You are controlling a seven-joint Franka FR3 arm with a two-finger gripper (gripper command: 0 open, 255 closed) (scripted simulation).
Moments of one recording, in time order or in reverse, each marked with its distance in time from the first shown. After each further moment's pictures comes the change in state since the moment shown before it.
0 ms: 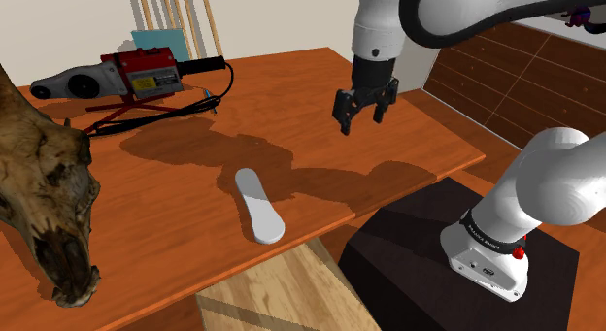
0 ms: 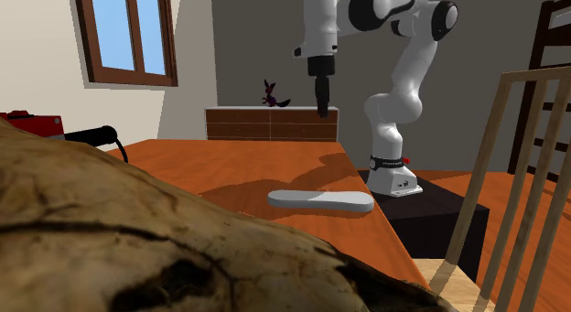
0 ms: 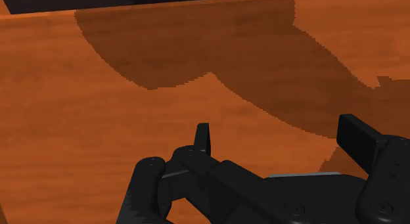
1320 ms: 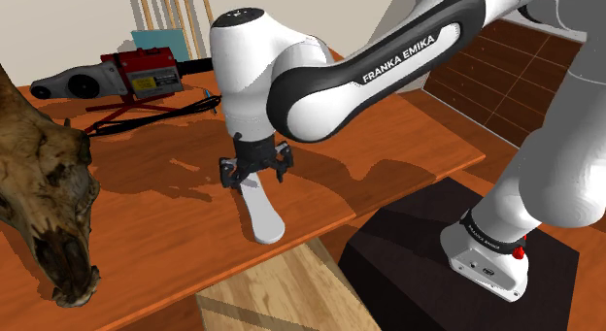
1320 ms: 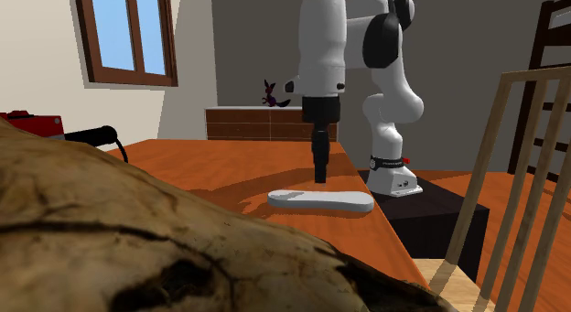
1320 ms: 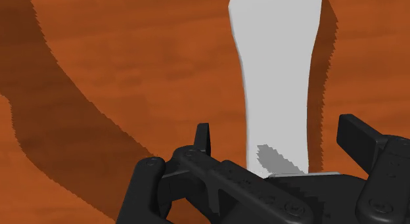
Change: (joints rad) arm 0.109 0.732 0.262 0.444 -0.308 0.278 0.588
